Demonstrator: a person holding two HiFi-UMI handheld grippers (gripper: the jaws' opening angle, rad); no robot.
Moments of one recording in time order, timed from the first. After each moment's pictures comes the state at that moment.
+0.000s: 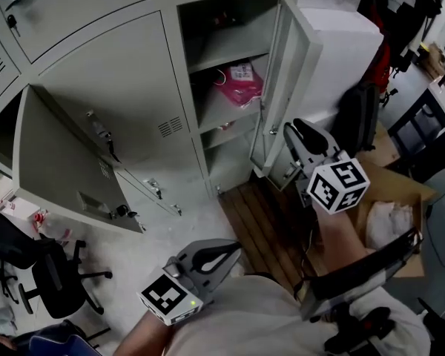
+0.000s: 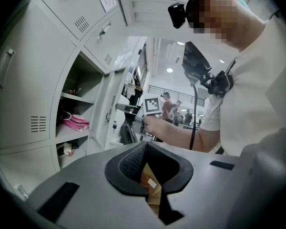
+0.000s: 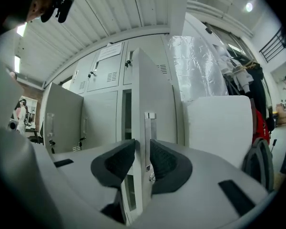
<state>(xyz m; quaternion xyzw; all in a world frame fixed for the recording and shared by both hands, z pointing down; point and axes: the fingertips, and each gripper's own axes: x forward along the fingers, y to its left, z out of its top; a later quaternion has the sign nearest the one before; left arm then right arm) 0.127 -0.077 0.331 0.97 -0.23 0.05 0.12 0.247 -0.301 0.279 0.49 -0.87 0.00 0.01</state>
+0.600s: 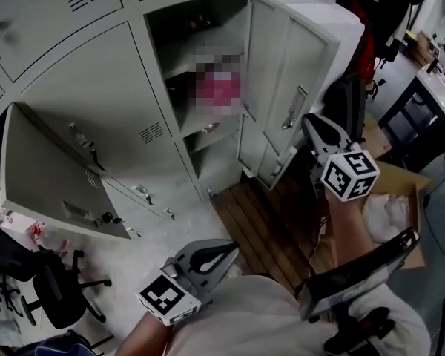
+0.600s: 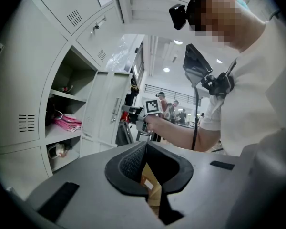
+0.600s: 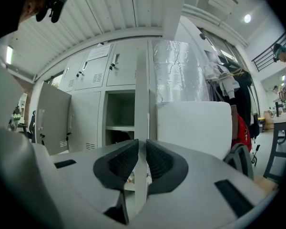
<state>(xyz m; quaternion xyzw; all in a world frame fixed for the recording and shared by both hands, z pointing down) 0.160 -0.075 0.334 0.97 -0.20 0.05 0.12 0.345 -0.307 0.279 0.54 -0.84 0.00 0.02</state>
